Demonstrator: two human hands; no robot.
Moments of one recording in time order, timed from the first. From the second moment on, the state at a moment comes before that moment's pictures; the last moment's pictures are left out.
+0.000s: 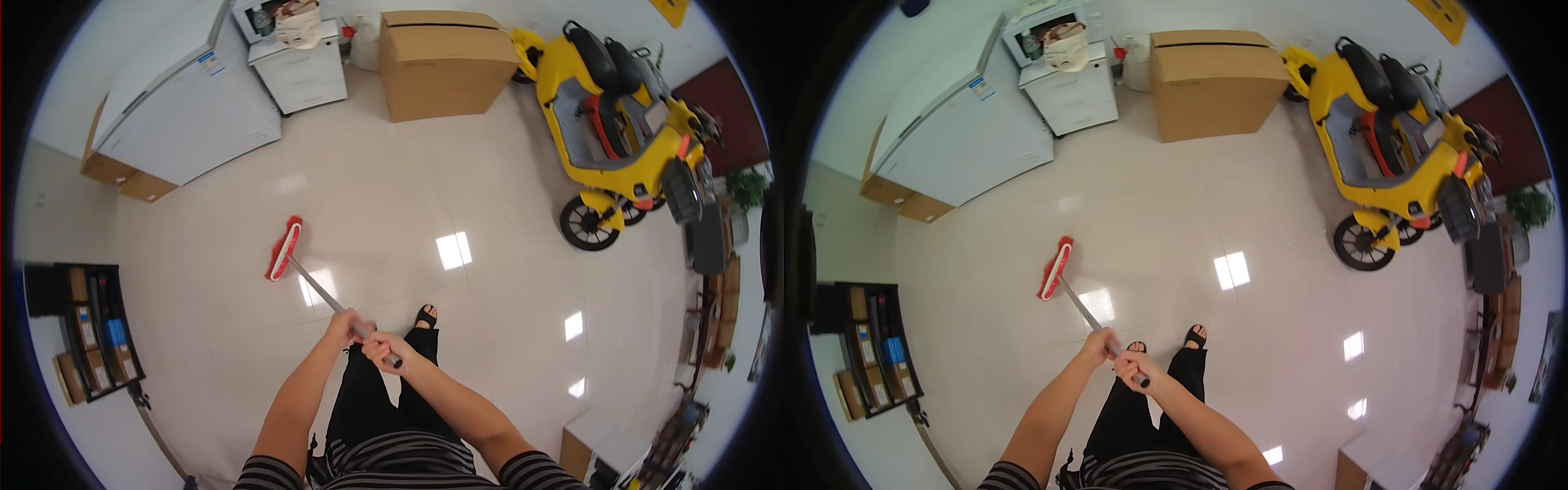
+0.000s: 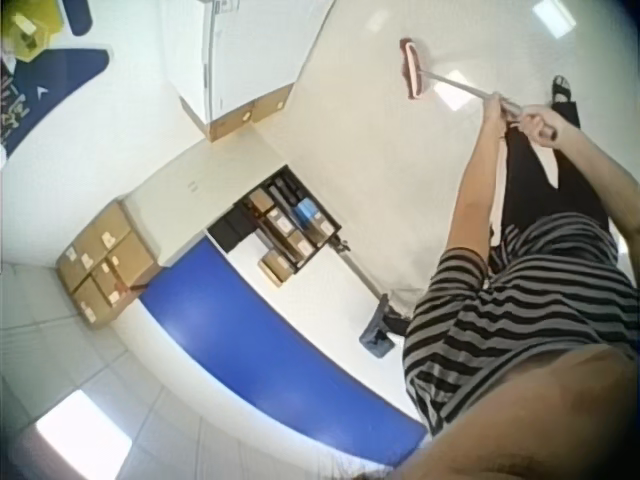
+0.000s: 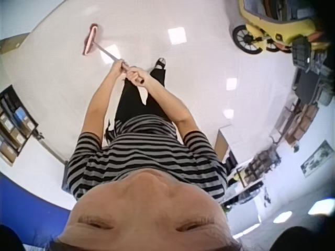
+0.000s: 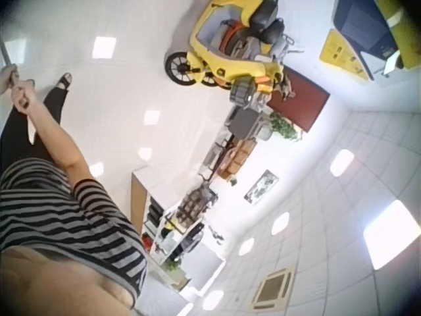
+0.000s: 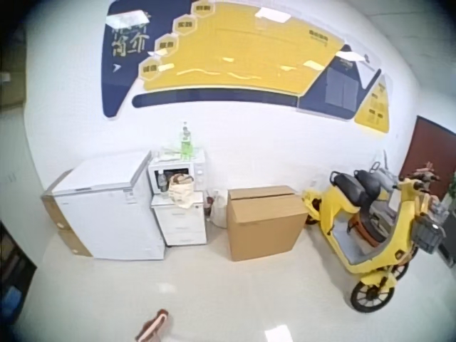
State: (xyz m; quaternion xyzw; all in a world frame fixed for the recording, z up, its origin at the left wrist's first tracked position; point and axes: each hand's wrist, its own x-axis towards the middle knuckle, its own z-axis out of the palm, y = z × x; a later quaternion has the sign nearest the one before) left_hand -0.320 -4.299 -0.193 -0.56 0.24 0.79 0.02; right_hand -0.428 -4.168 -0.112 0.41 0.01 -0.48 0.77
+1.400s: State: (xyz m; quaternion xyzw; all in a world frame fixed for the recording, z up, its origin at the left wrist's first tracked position) left_hand -0.643 -4.270 -0.205 -0.47 0.07 0.85 0.21; right_hand -0.700 -4.178 -0.034 0.50 0.21 -0.52 0.66
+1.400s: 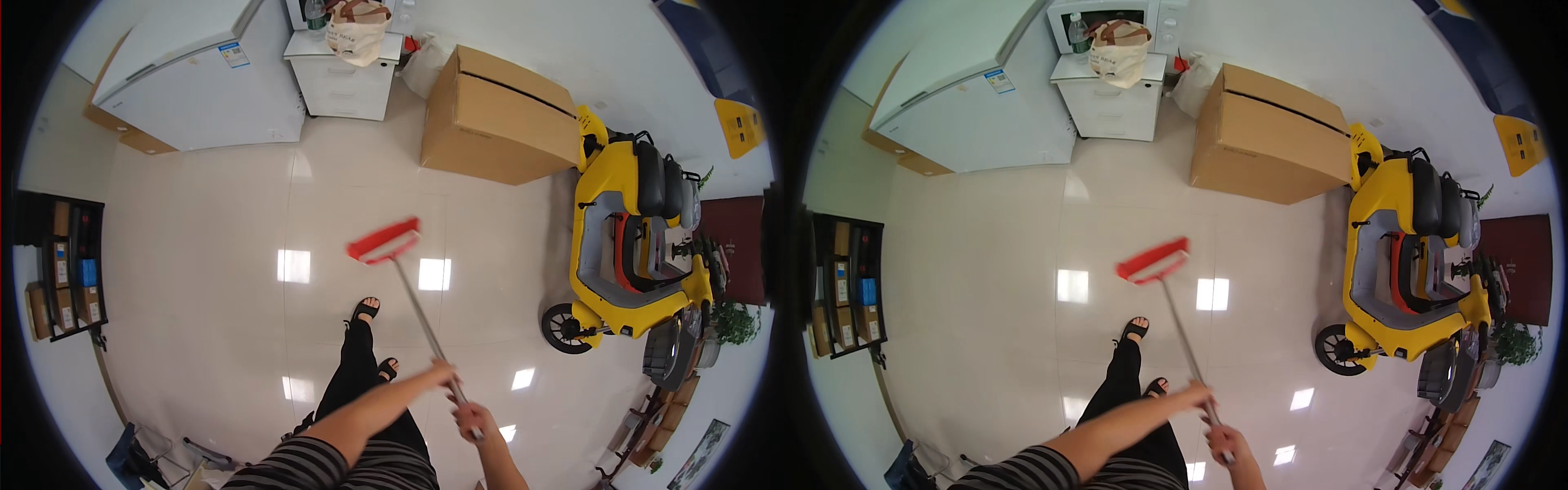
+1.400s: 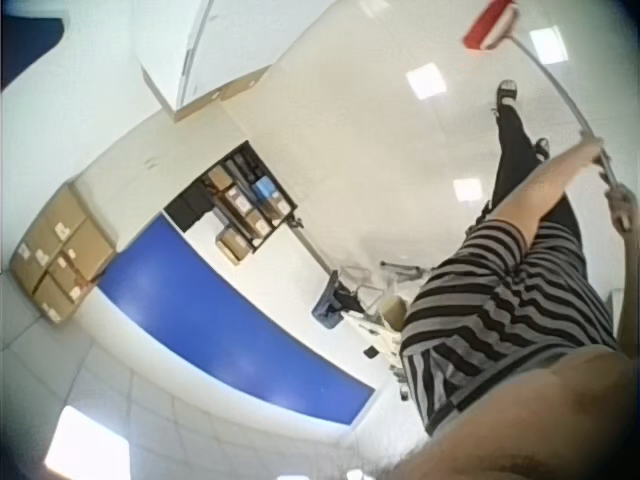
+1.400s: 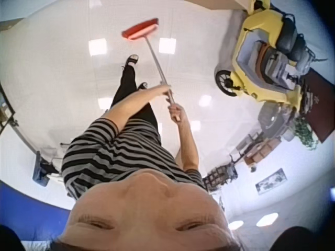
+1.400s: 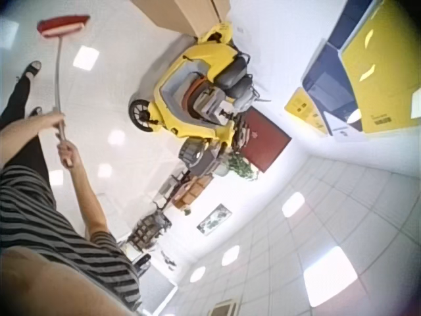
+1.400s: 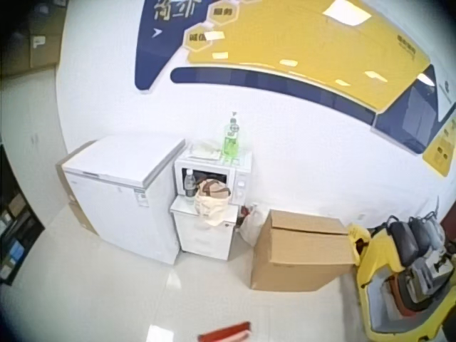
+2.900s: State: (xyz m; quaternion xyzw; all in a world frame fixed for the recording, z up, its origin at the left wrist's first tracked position) left_hand -0.858 -4.533 -0.035 -0.37 -0.07 0.92 0.07; right_hand -0.966 -4.444 0.113 0.26 0.44 -0.35 0.79
